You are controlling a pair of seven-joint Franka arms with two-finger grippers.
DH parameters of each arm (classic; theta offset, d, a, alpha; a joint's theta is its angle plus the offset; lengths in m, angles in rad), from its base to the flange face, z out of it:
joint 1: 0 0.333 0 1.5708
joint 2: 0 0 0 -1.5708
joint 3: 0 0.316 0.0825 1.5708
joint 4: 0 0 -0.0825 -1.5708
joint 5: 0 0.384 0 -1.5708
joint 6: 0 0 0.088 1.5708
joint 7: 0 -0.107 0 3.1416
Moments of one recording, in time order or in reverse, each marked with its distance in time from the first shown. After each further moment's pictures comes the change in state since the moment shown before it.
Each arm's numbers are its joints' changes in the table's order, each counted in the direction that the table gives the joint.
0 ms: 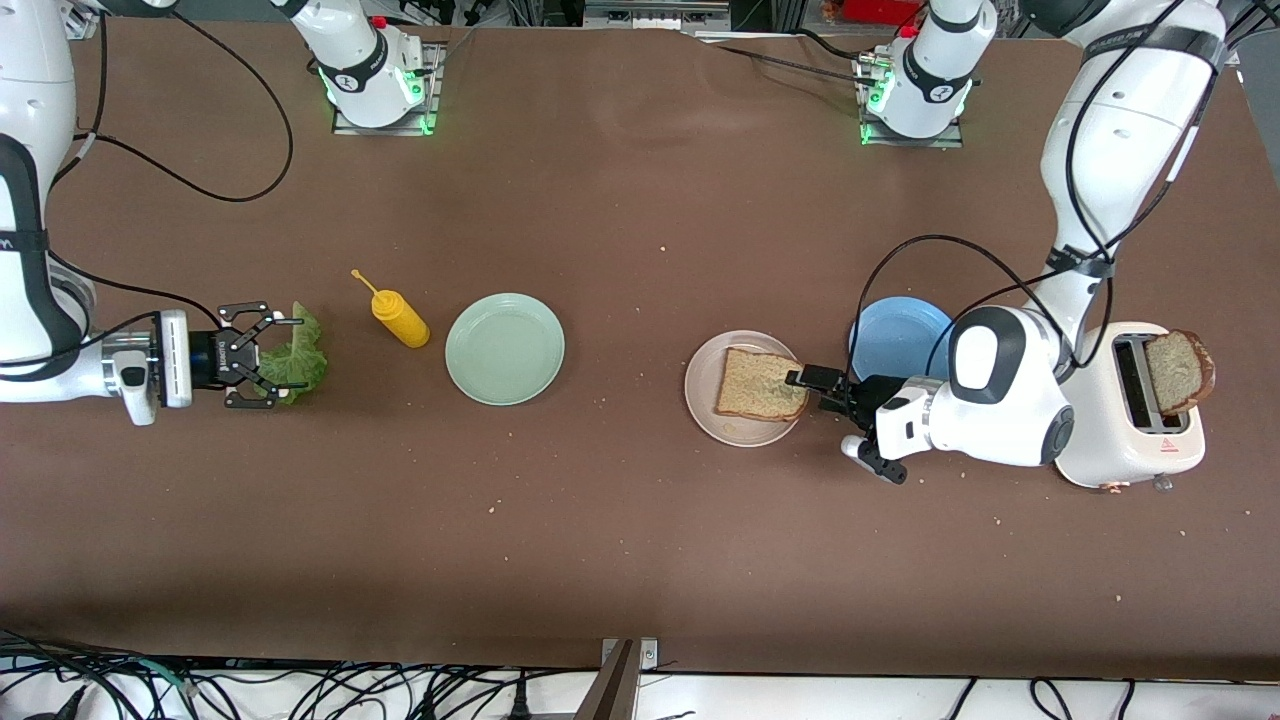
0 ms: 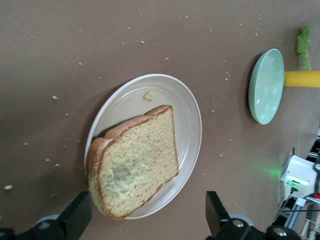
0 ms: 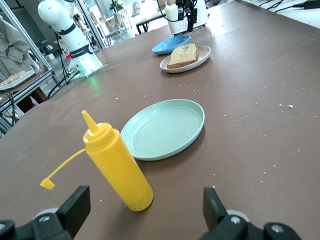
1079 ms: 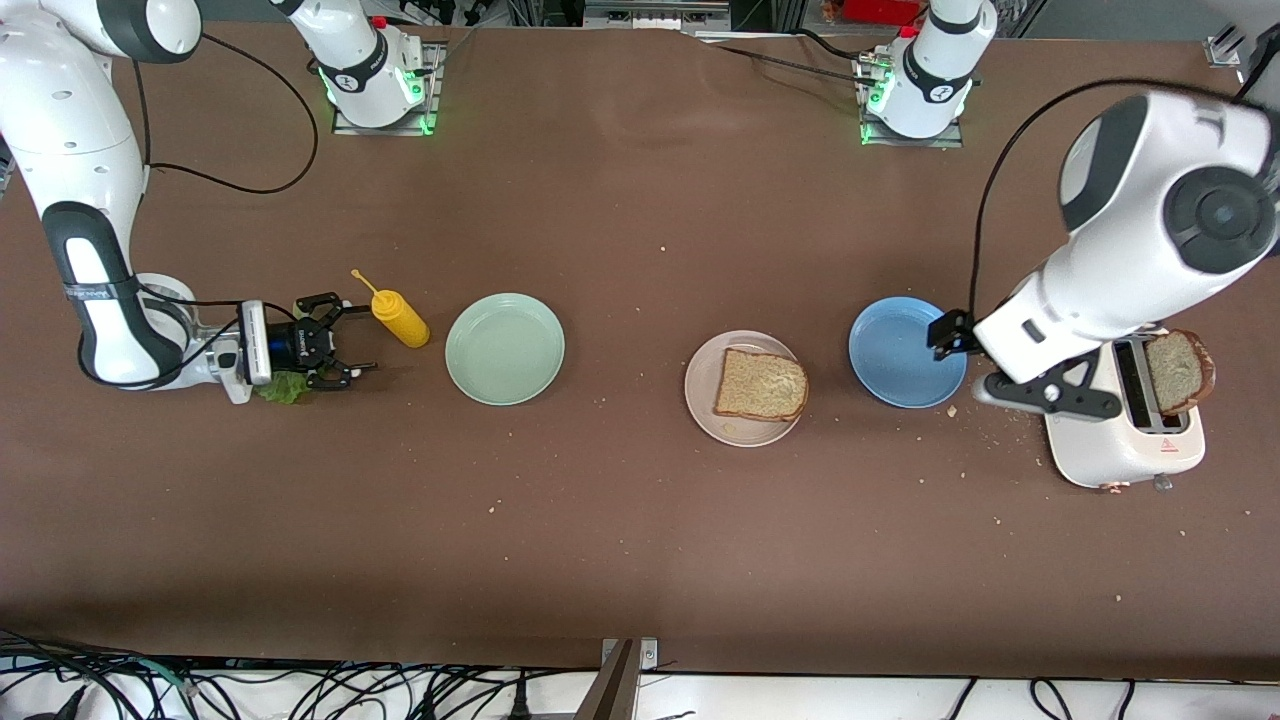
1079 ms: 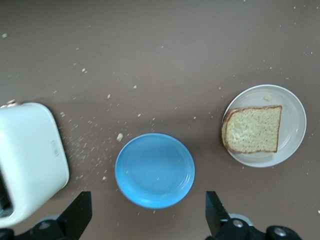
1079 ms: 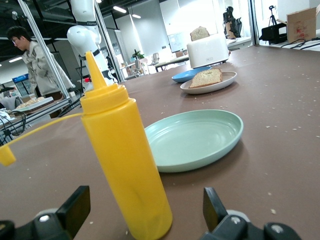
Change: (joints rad) left arm -0.002 0.437 -0.001 0.074 0.611 0.294 0.509; right arm 0.008 -0.121 0.040 -0.148 0.130 0.006 0.265
